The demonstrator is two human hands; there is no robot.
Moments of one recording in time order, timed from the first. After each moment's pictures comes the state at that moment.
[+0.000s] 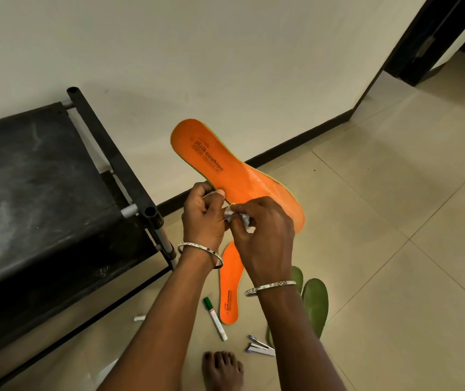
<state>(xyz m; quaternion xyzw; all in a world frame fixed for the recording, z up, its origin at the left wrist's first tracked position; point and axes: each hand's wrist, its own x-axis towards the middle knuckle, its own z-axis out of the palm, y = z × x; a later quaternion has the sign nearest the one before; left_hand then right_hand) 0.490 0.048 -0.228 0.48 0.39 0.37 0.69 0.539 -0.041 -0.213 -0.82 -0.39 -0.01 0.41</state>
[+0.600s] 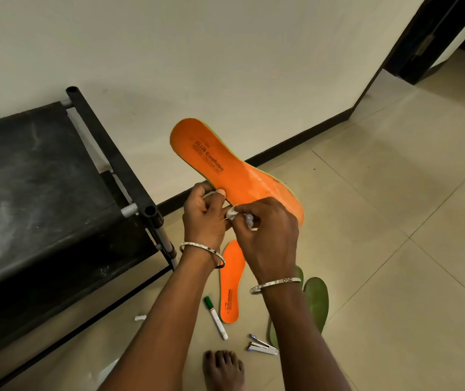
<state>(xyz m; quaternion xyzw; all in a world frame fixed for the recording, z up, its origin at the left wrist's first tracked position) 0.492 0.046 -0.228 0.47 0.40 0.37 0.70 0.543 -0.044 -0.210 -0.83 -0.36 -0.01 0.42</state>
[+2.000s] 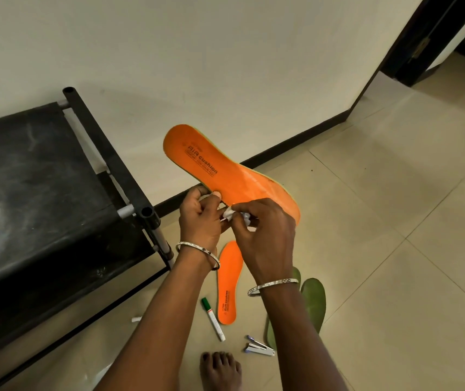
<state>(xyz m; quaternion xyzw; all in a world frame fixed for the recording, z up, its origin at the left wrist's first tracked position) 0.491 0.042 -0.226 0.43 0.42 0.36 0.71 0.544 -0.045 -0.211 -0.82 -0.36 0.00 0.44</state>
